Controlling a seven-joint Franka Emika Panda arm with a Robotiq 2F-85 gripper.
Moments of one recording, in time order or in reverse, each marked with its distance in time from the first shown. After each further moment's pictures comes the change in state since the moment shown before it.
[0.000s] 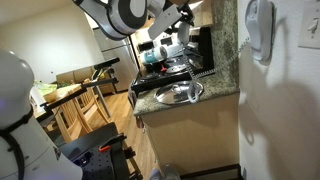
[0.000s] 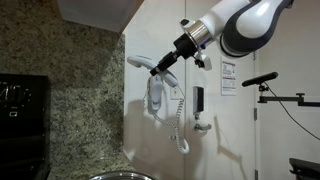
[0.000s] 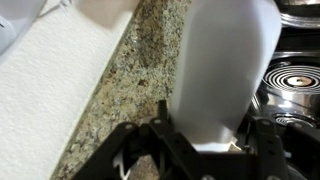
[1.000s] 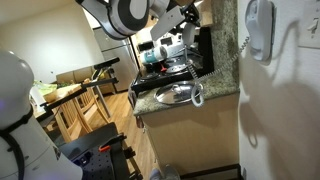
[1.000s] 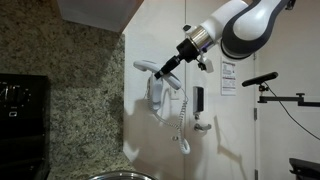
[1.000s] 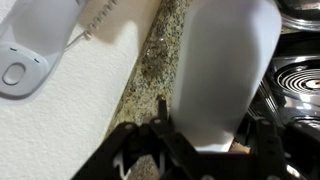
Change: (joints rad) arm -0.006 -0.001 -0.030 -0.015 0.052 -0.003 0.001
